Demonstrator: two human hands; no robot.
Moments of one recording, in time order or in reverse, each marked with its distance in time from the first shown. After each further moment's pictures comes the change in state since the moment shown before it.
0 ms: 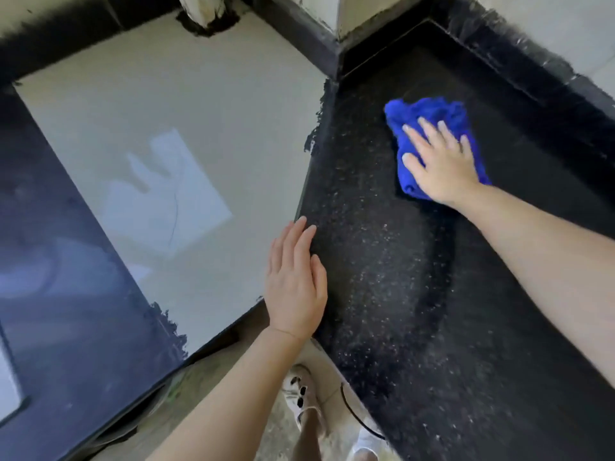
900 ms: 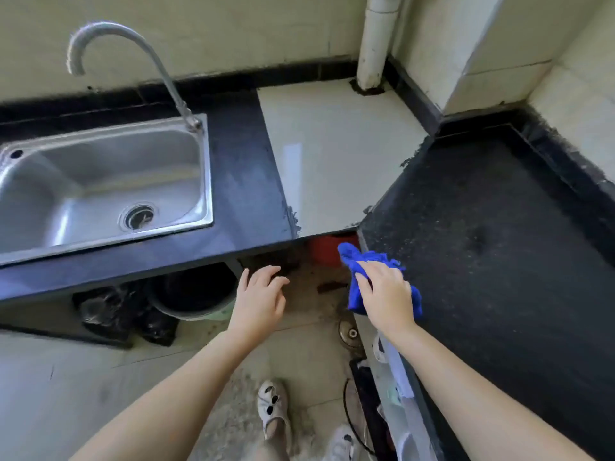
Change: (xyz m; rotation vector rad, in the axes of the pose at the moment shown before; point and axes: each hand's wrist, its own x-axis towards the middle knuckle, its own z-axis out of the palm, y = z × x) left_hand -0.212 -0.031 -0.156 0.325 -0.103 -0.285; right_hand -0.305 -0.160 0.000 0.272 -0.005 -0.327
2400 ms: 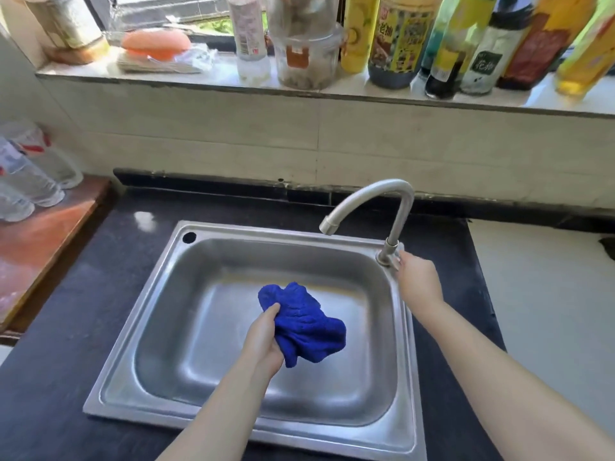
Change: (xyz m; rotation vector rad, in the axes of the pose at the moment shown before) left_hand 0.197 -0.373 -0.174 -1.939 0.212 -1.217; right_hand 0.381 -0.404 0.109 -0.030 -0.114 -0.182
